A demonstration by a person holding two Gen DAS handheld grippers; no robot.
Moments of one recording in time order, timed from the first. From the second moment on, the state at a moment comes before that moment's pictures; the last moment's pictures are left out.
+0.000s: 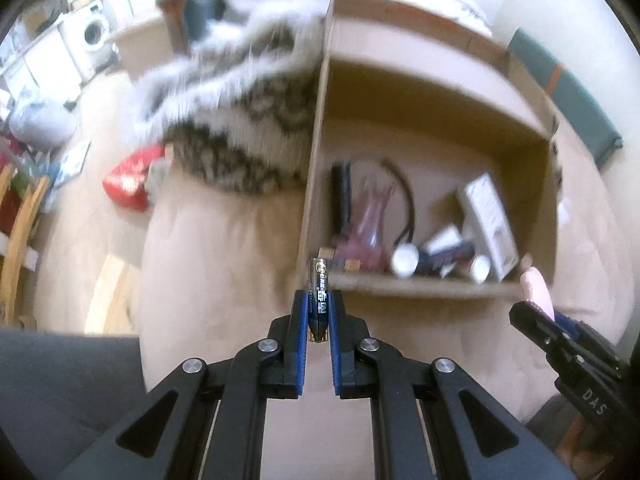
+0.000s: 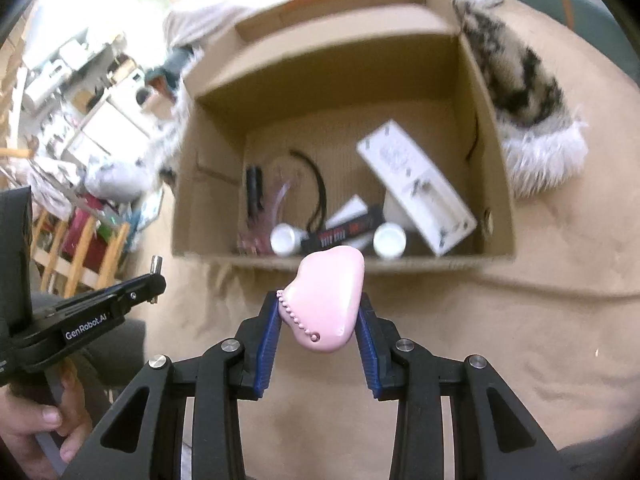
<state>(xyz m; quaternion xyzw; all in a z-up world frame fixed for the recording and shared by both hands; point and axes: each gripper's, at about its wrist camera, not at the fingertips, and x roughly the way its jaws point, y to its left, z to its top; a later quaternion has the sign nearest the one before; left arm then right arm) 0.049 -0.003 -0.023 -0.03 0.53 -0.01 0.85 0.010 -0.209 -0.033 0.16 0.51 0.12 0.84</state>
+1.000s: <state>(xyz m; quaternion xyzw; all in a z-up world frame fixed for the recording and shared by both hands) 0.144 -0.059 -0.078 0.03 0.54 -0.08 0.84 0.111 -0.216 -0.072 0.14 0.52 0.11 0.84</state>
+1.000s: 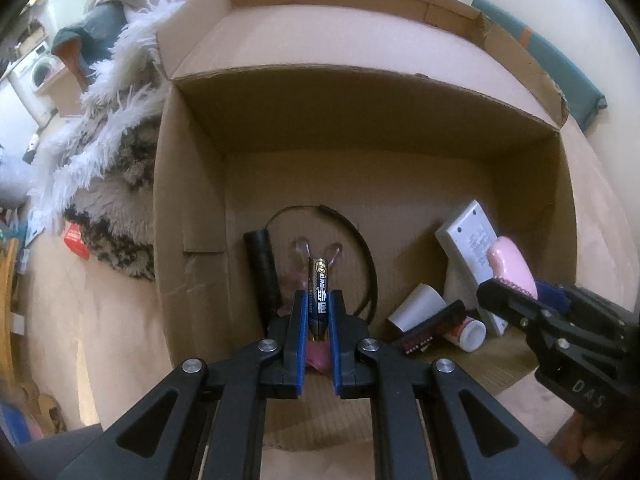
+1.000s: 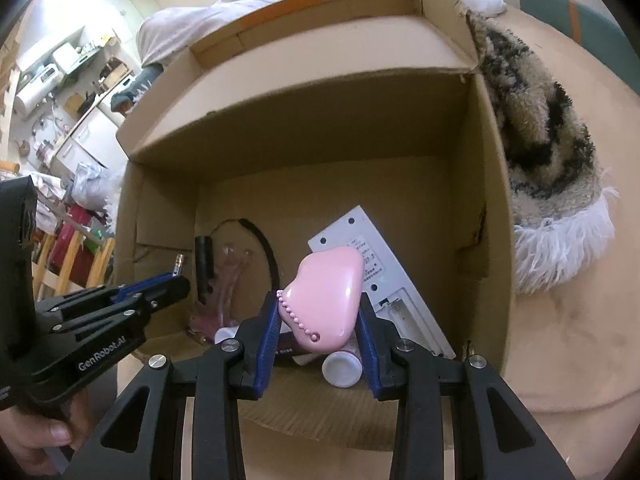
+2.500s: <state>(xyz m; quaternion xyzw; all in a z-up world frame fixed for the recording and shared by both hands) 0.135 -0.051 -0.062 0.04 0.52 -0.05 0.85 0.107 -0.235 -0.061 0.18 0.48 0.09 0.85</state>
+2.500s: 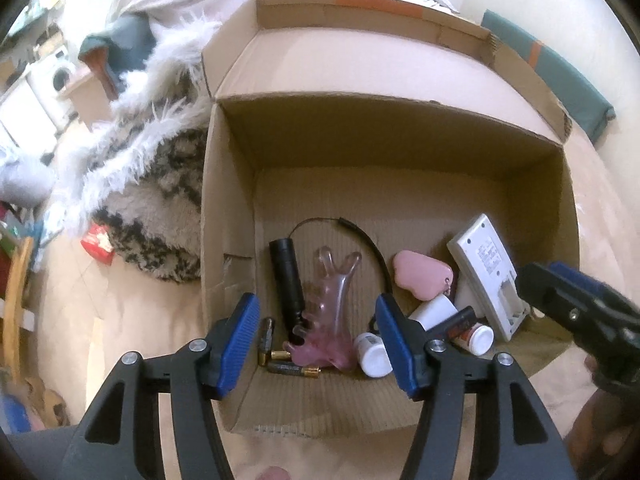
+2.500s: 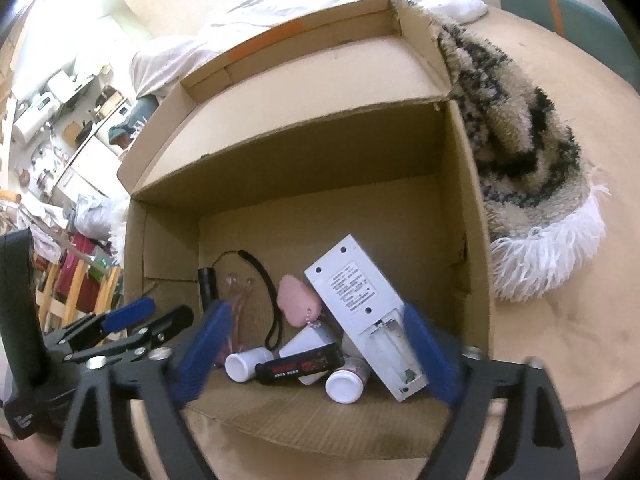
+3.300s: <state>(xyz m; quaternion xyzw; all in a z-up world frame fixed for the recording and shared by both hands) 0.030 0.006 0.025 -0.03 0.44 -0.06 0.89 0.008 -0.220 0.010 0.14 0.43 0.08 0.89</state>
